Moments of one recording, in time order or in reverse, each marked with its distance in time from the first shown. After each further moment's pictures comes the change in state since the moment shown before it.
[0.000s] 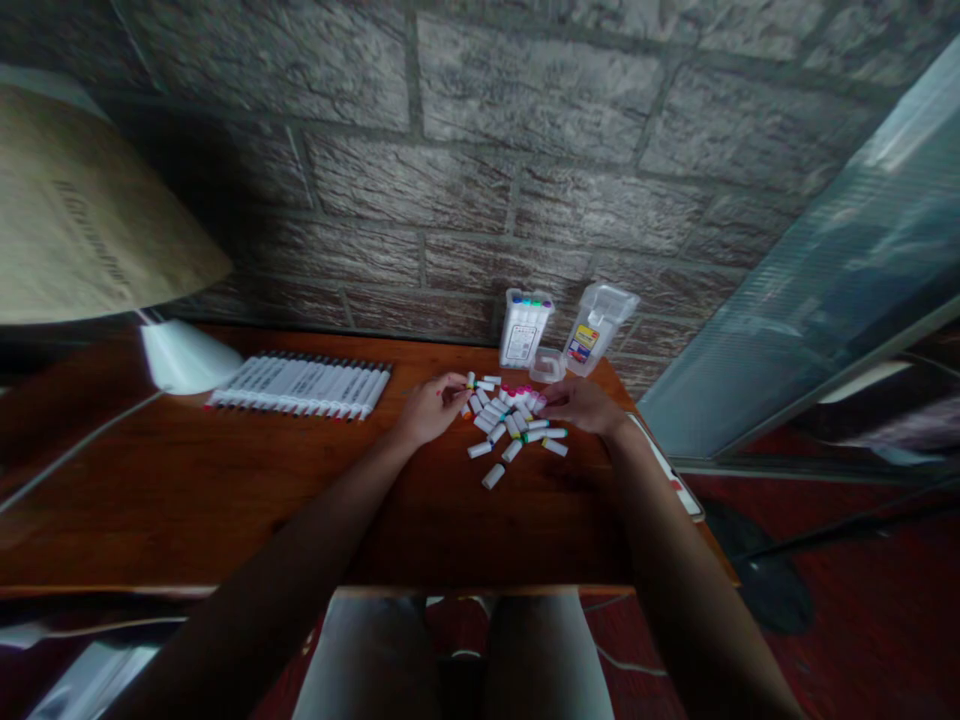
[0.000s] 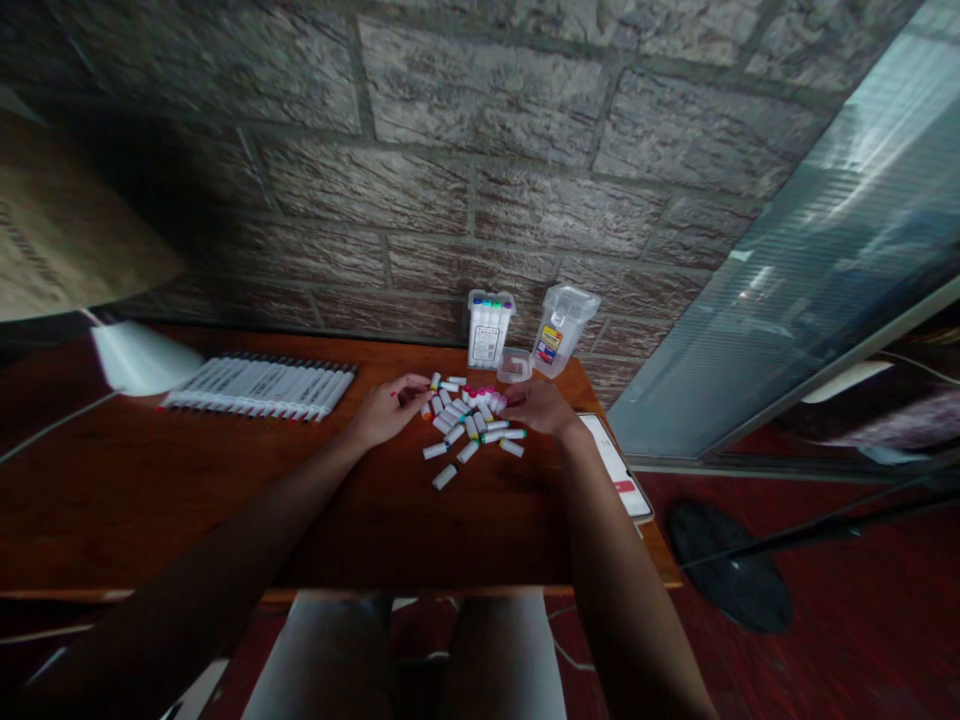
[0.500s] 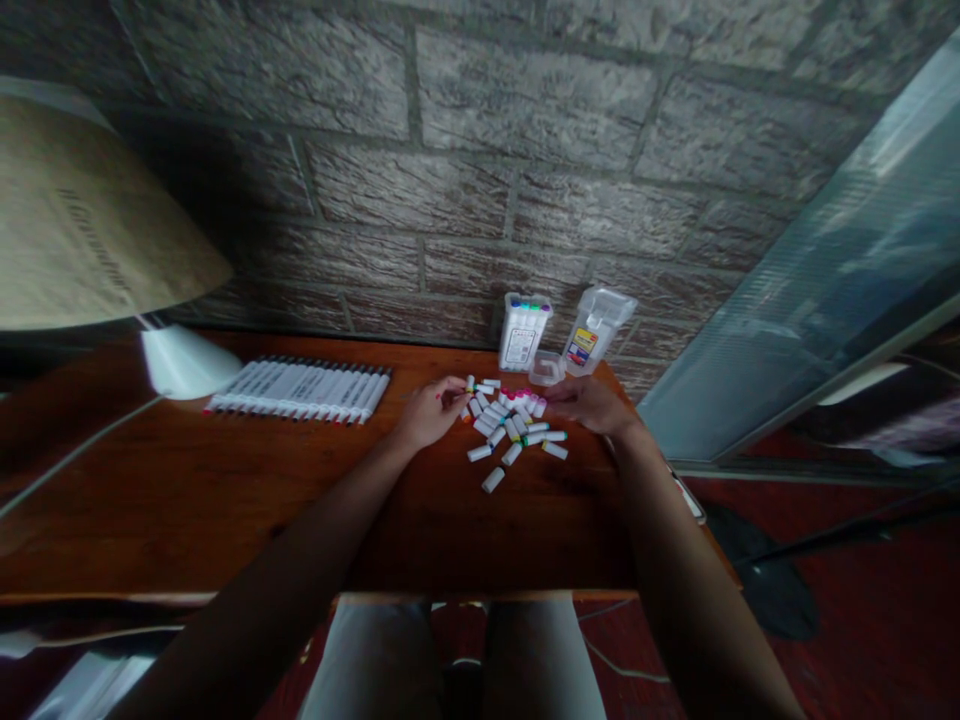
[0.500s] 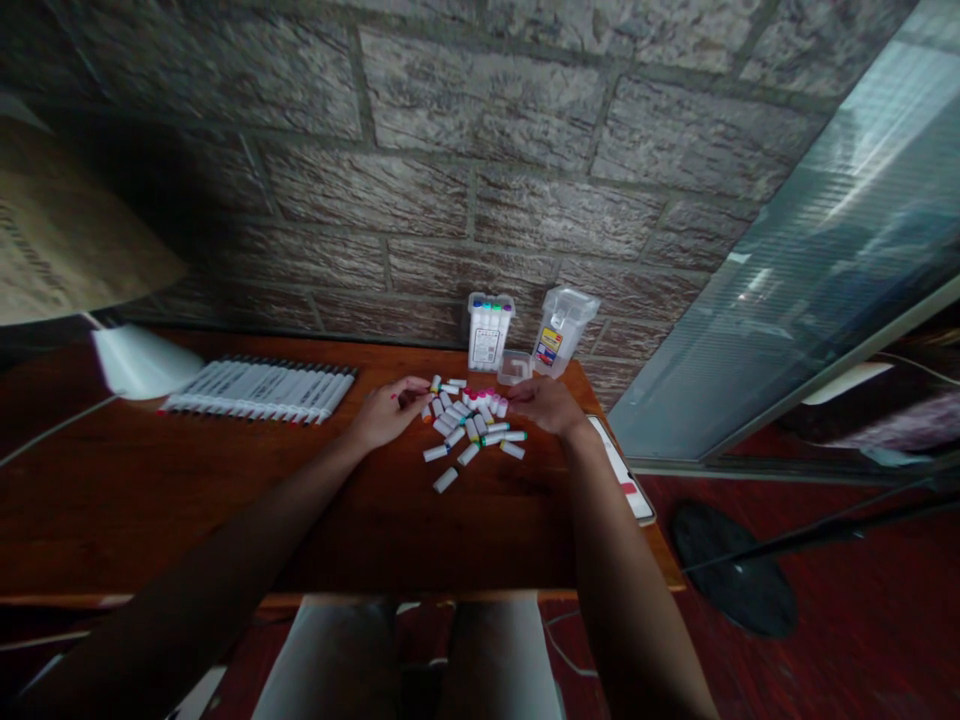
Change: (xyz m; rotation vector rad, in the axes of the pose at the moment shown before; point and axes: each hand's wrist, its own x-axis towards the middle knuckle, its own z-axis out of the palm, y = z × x) left_hand -0.002 0.002 -0.003 0.005 0.002 0.006; right_hand -0.001 0.004 -0.009 0.070 0.083 0.024
